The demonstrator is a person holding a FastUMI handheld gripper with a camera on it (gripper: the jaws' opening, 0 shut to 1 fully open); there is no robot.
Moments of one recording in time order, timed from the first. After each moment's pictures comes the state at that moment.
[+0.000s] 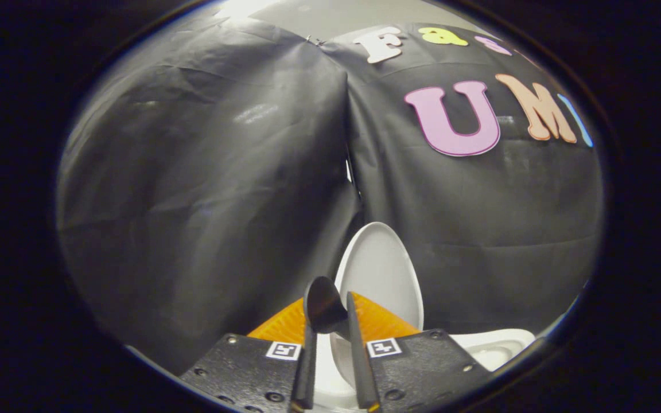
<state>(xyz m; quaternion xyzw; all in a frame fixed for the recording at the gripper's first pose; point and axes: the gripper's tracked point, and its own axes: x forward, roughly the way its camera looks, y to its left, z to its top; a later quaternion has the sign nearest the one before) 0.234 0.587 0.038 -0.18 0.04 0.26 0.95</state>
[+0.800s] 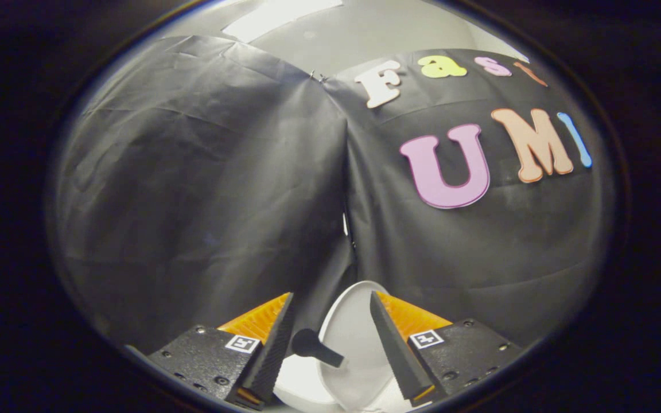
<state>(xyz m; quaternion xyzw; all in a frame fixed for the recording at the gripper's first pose) 0.181 0.551 0.153 -0.15 -0.06 0.29 0.94</state>
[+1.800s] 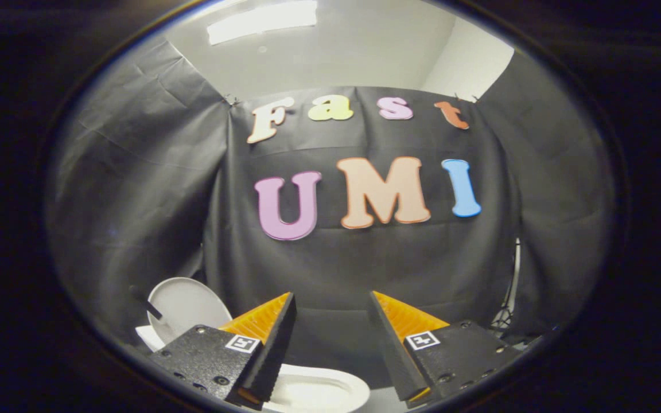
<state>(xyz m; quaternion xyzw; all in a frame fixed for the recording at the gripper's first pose) 0.131 0.189 0.283 -0.13 -0.15 0.03 0.98</state>
